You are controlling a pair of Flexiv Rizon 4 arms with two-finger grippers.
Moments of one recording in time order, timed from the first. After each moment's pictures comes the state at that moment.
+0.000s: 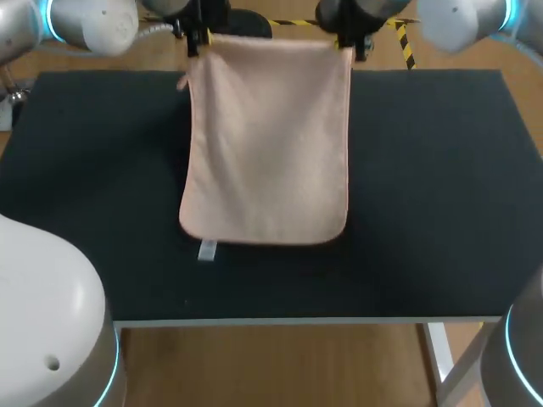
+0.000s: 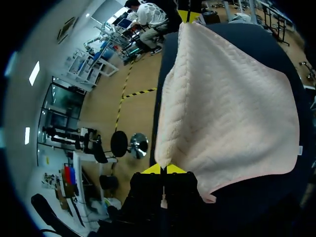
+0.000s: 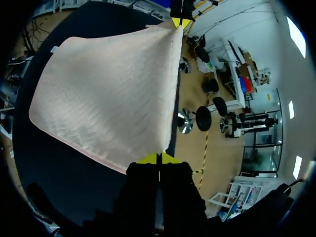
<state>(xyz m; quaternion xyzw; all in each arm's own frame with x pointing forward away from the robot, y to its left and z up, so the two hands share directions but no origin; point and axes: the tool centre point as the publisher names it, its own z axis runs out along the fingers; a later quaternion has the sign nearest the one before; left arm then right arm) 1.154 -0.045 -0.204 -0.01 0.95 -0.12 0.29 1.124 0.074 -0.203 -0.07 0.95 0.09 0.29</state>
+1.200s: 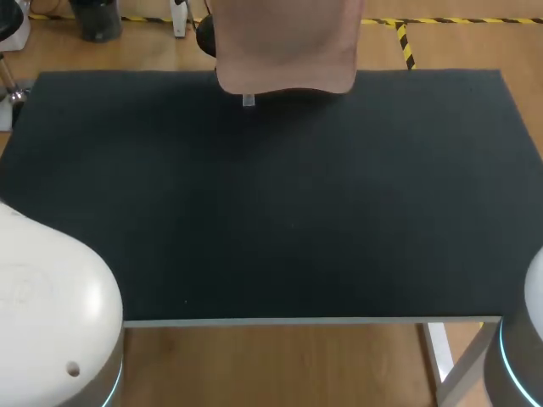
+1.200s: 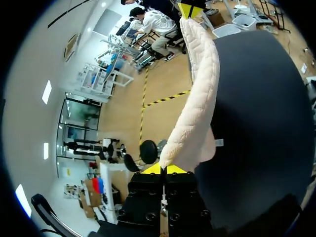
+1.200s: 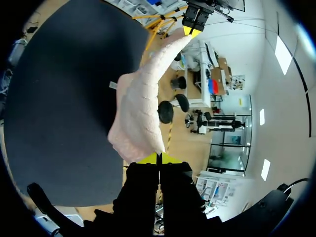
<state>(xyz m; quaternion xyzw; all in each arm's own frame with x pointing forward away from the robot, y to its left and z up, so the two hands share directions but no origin) 1.192 -0.084 -0.058 0.03 0.93 -0.11 0.35 1.139 0.057 -0.058 -0.09 0.91 0.05 0.40</state>
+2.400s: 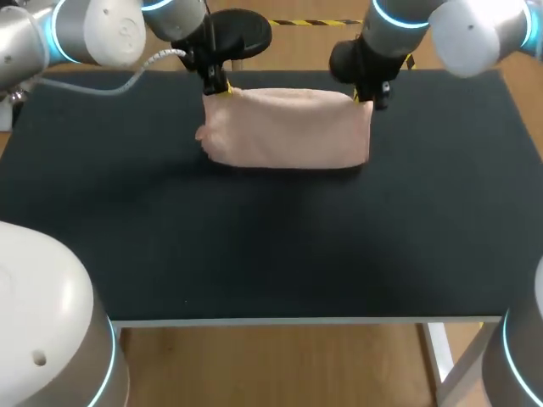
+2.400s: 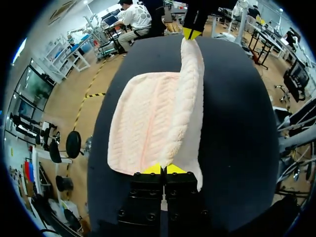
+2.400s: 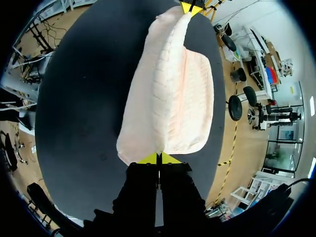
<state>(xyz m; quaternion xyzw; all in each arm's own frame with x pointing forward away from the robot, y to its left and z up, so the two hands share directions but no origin) 1.041 -0.089 -0.286 -0.04 0.98 -0.17 0.08 1.015 0.040 -0.288 -0.06 0.99 0.03 0.15</state>
